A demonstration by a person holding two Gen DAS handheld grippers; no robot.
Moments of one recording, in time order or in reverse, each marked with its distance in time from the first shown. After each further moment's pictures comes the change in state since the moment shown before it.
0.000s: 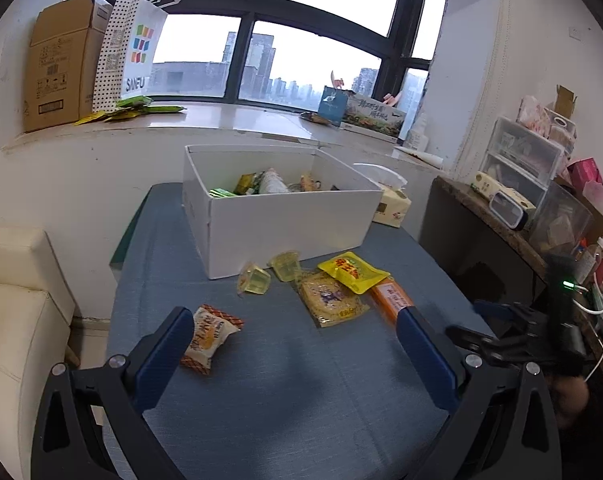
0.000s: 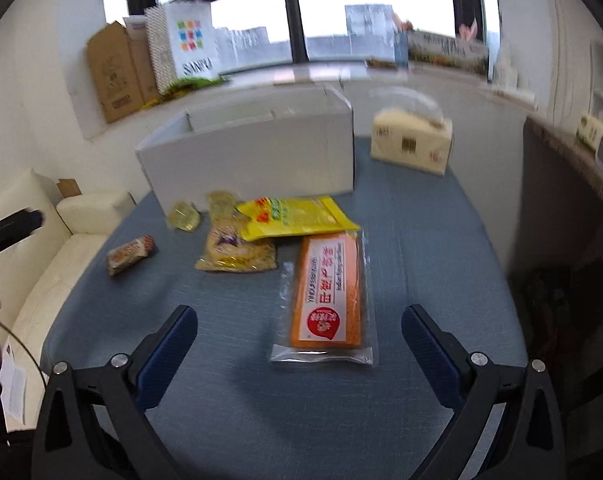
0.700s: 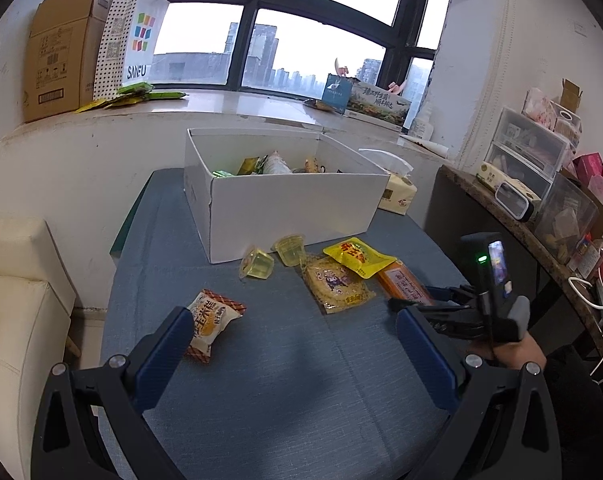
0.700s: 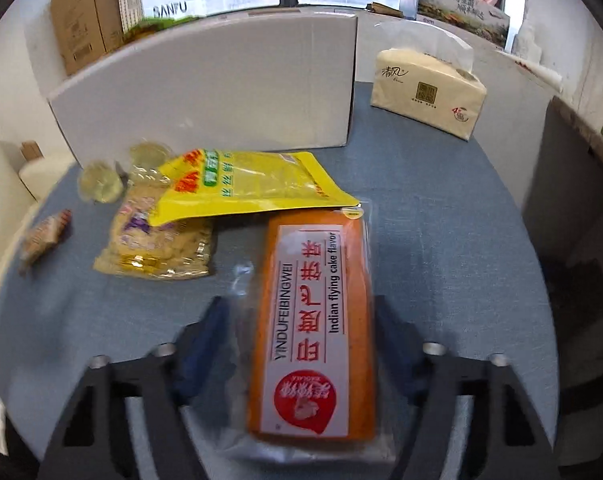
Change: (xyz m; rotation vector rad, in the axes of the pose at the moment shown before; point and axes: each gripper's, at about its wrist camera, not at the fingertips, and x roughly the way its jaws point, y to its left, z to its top) left arm 0.010 0.004 -0.009 -0.010 0.042 0.024; right arm 0.104 -0.016 0.014 -0.026 0.155 -0.070
